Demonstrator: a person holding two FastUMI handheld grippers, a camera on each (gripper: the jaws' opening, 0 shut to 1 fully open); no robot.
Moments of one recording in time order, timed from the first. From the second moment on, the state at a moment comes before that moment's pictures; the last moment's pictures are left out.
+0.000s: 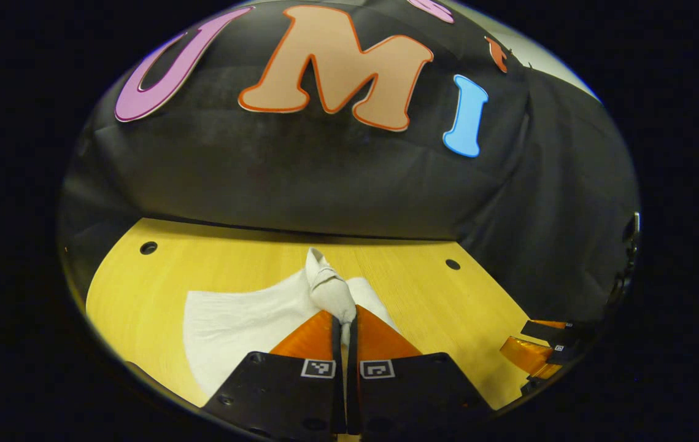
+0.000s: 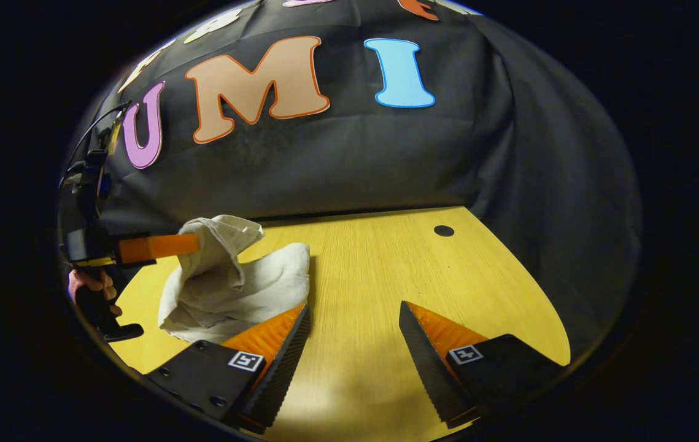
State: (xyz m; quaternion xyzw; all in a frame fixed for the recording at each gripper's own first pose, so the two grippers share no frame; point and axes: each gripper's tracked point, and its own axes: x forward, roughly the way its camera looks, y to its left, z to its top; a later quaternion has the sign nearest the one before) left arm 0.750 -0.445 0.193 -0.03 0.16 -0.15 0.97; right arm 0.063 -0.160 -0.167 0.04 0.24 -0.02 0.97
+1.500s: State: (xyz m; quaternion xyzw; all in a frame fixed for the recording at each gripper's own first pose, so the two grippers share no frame) left arm 0.639 -0.304 0.206 0.00 0.15 -0.10 0.98; right arm 0.039 -0.064 -0.071 0.04 0.12 0.03 0.99
